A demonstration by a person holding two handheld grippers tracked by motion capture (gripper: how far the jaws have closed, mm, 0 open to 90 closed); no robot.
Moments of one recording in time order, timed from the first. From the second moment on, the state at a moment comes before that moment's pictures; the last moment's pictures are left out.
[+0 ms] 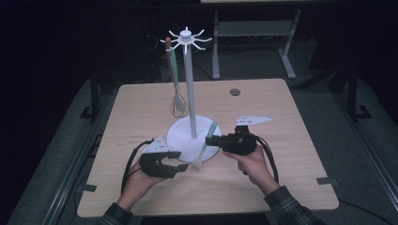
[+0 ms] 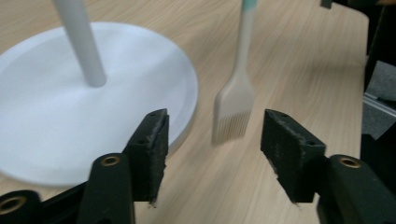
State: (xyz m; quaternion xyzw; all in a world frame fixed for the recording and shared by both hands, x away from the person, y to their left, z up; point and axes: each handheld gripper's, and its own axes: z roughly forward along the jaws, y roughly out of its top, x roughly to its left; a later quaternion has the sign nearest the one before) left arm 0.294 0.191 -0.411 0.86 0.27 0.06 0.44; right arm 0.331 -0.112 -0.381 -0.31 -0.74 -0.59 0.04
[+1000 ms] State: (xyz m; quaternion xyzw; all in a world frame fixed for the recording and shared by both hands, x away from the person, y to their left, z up) left arm 0.279 0.244 -0.437 0.87 0.30 0.09 0.39; right arm 0.346 -0.093 -0.318 -0.25 -0.77 -0.59 0.02
